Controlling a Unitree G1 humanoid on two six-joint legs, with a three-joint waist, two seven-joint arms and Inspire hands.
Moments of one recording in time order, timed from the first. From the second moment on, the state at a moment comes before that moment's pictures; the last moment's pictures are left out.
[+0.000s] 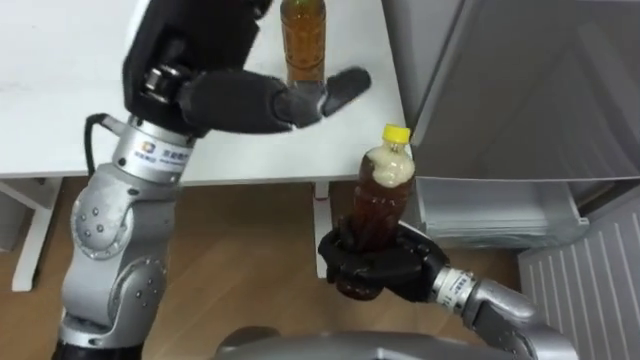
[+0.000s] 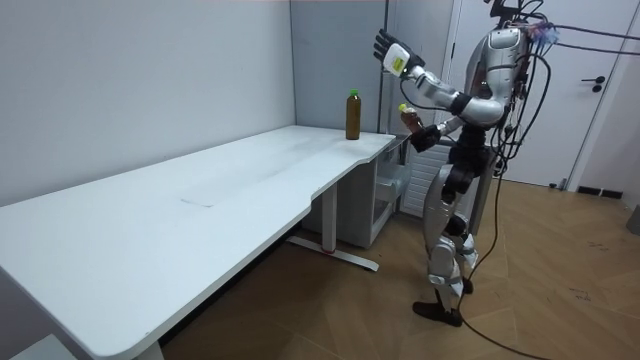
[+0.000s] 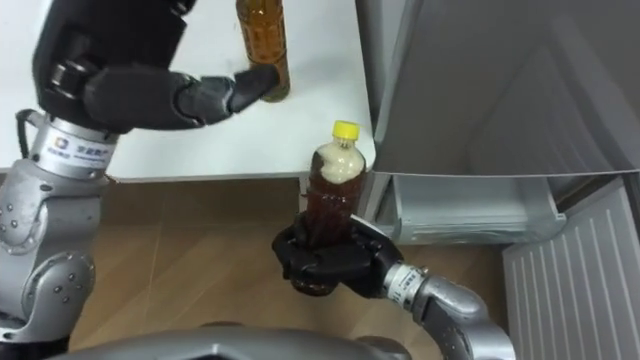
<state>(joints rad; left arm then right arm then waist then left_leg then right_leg) 0.16 0.26 -0.04 -0.53 -0.51 -0.19 -0.22 0.31 -0.33 0.25 0.28 0.51 0.04 0.74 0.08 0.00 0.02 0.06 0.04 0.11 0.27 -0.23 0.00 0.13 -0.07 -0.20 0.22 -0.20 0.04</state>
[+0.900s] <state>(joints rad) 0.36 0.26 0.55 -0.25 -0.15 -0.38 0.72 0.51 -0.31 0.06 0.27 0.35 0.02 0.64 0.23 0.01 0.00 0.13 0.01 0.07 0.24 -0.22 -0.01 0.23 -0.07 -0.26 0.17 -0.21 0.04</state>
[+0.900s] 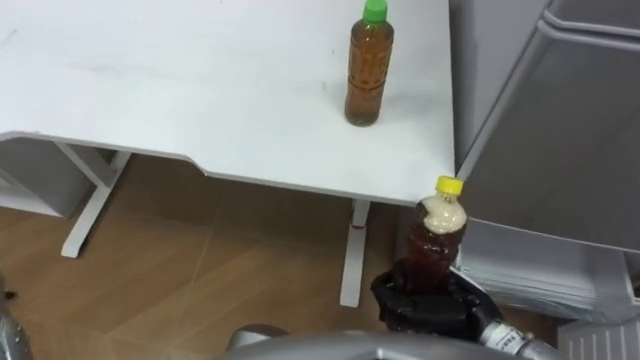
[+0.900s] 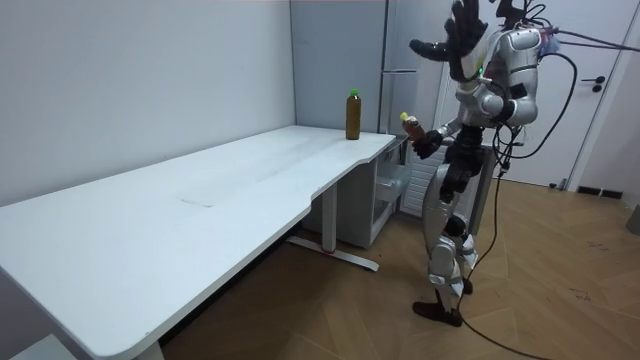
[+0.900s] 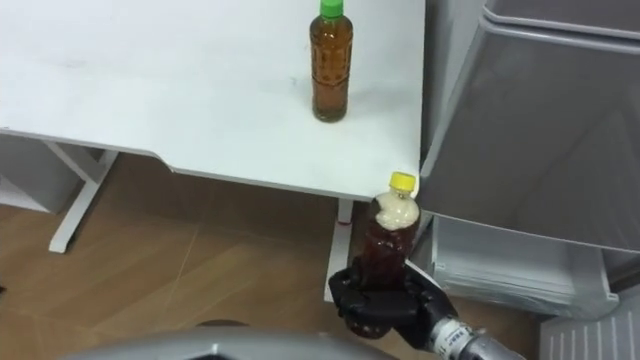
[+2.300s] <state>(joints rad) 0.33 0.18 -0.07 1.08 -0.51 -0.19 0.16 0.34 -0.26 -0.03 0.18 -0.04 -0.08 -0.34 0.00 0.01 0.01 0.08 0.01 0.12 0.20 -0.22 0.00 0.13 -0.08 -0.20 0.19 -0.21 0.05</state>
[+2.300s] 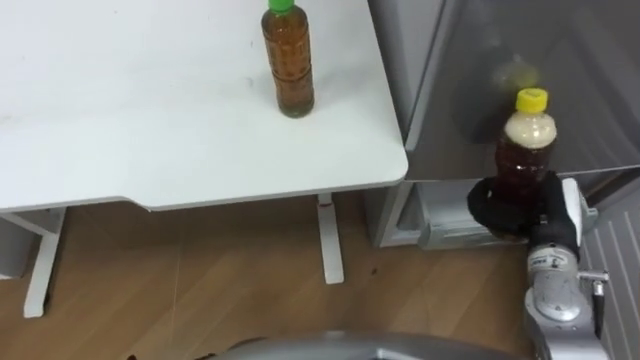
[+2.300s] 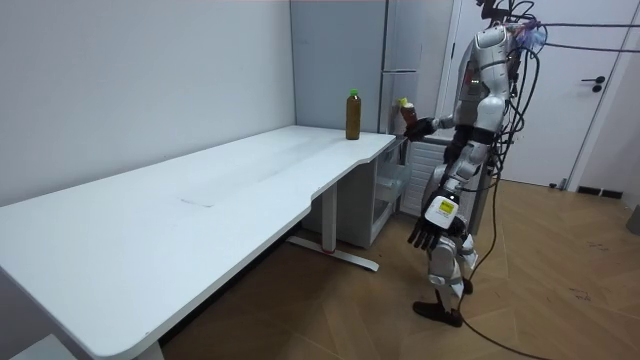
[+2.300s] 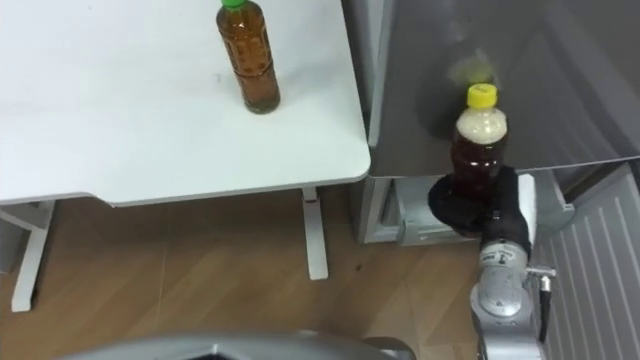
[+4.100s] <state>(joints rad) 0.05 0.25 -0.14 1.08 -0.44 -0.09 0.05 -0.39 -0.37 -0.03 0.97 1.25 -0.13 -0.39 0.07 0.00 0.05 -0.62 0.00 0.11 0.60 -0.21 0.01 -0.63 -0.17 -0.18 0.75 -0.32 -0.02</state>
